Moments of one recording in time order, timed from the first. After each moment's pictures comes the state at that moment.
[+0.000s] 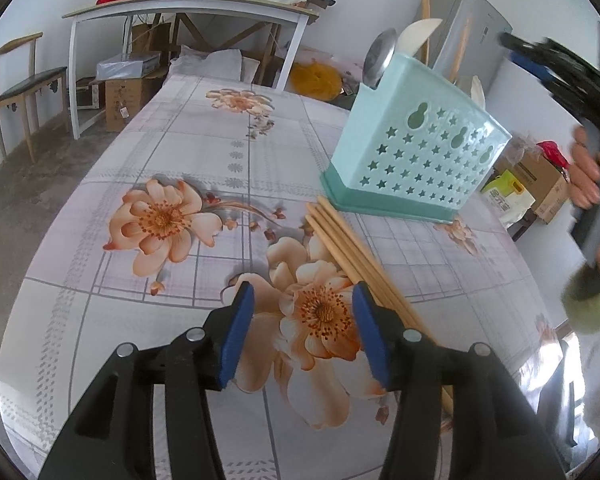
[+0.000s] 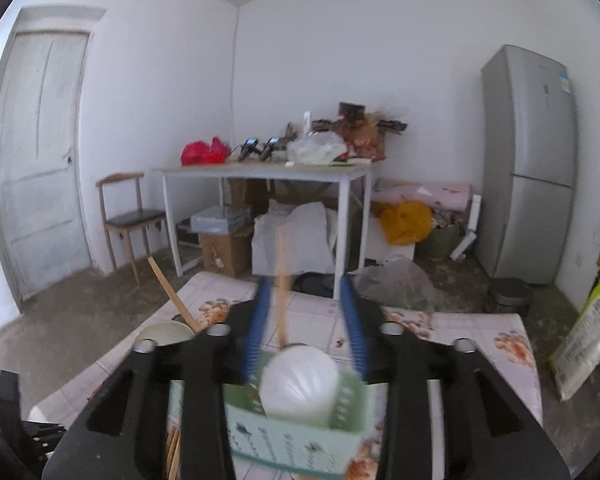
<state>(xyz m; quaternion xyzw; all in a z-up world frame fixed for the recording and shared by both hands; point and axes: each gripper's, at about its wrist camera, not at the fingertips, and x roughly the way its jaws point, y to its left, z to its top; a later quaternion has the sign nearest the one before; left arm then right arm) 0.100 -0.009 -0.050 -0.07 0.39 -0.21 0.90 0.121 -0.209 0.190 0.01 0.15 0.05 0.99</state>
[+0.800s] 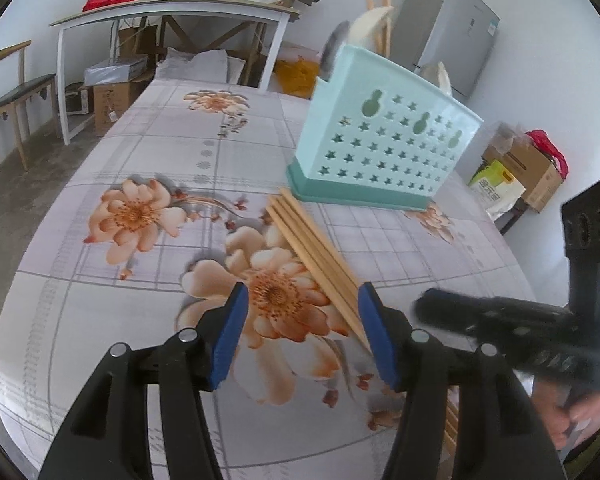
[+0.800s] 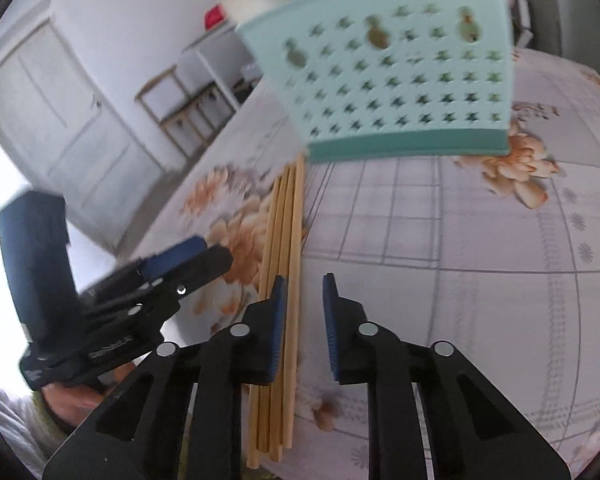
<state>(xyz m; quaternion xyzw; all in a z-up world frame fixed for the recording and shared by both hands) 0.081 -0.030 -0.041 -0.06 0.39 -0.23 0.89 0.073 -0.125 0.023 0.14 0.46 0.17 0.86</state>
